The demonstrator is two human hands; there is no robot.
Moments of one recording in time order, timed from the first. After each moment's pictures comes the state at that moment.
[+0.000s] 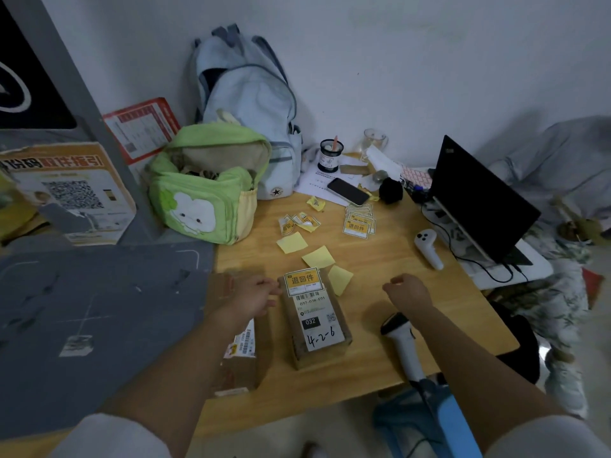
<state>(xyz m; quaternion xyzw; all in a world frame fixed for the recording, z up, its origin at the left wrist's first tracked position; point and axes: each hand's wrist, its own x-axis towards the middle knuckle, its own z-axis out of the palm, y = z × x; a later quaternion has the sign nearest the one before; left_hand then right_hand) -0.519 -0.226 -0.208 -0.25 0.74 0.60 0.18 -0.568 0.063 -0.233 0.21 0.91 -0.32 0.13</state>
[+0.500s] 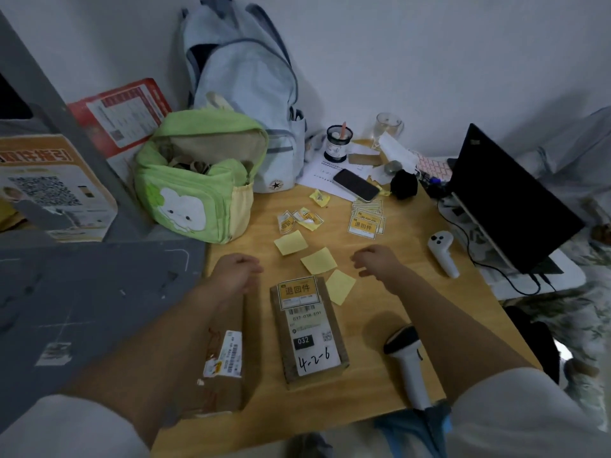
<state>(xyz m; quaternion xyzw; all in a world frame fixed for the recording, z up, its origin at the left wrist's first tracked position) -0.589 -0.243 -0.215 -0.31 0.73 0.59 0.14 -0.664 0.020 -0.227 0.14 0.83 -0.50 0.22</state>
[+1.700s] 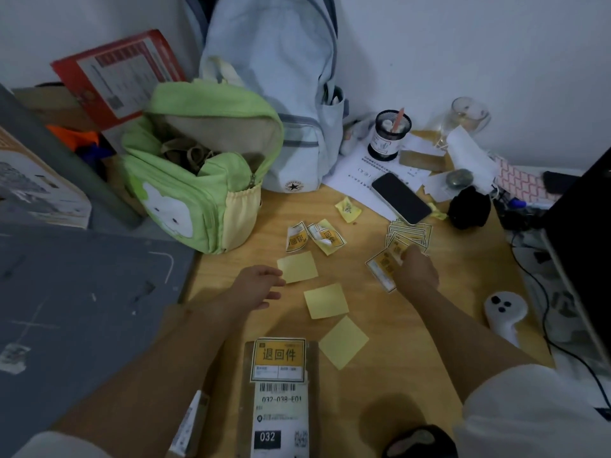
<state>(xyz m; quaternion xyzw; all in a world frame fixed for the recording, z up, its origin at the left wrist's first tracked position) -0.705 -0.203 -0.272 -0.42 0.67 0.58 0.19 -0.842 0.048 -0.340 0.07 0.98 -0.15 0.14</state>
